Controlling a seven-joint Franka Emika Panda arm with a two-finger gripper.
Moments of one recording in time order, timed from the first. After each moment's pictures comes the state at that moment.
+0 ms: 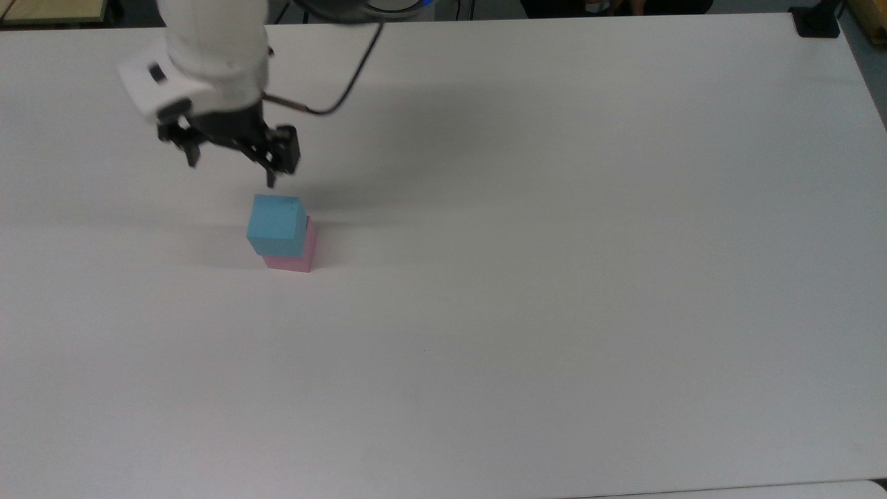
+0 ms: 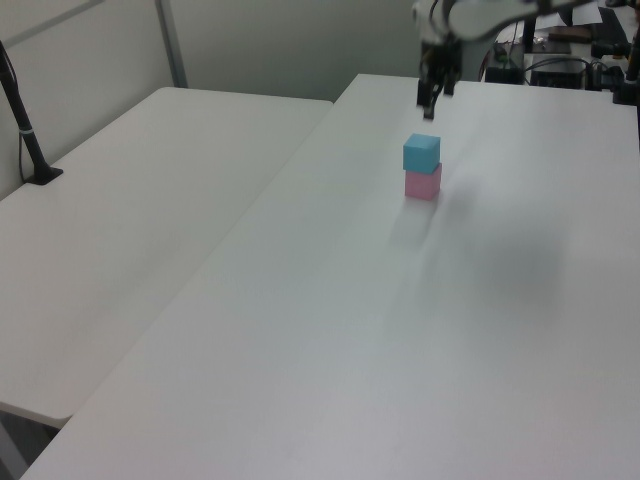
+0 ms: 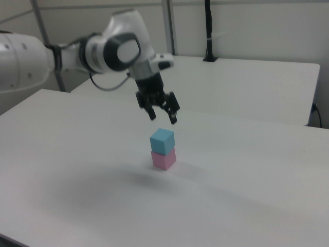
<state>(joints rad) -0.02 0.28 -0.15 -1.56 -0.16 1.93 0.06</state>
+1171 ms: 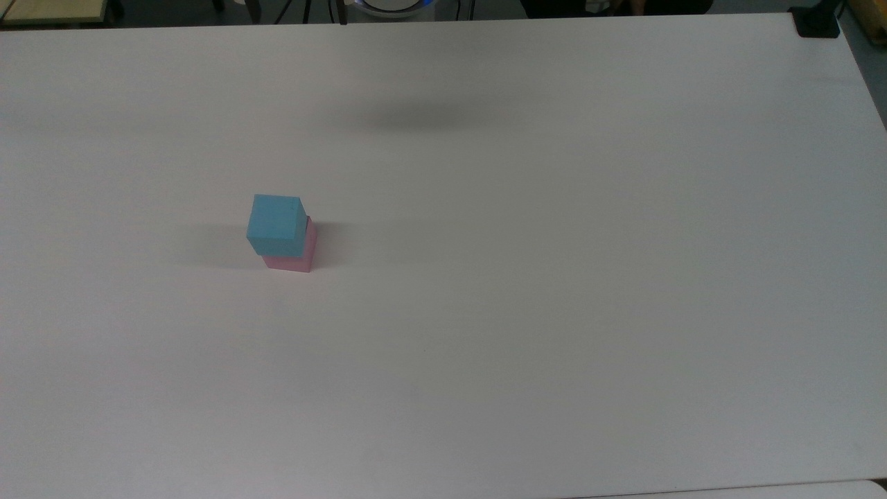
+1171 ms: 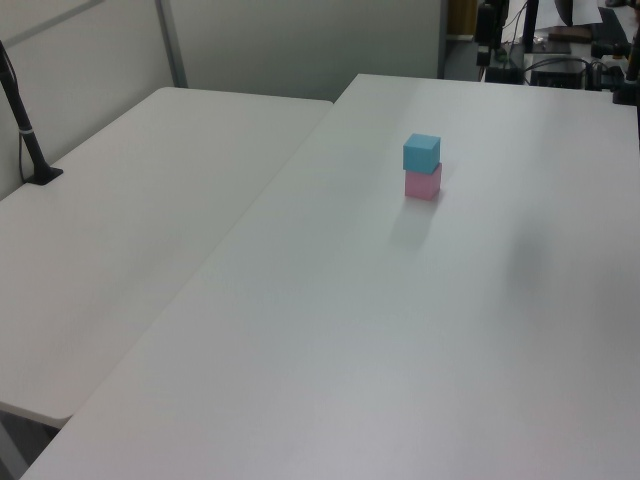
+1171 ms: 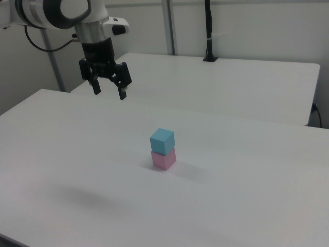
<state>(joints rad) 0.16 -0.02 -0.24 -1.61 -0.01 1.61 -0.10</state>
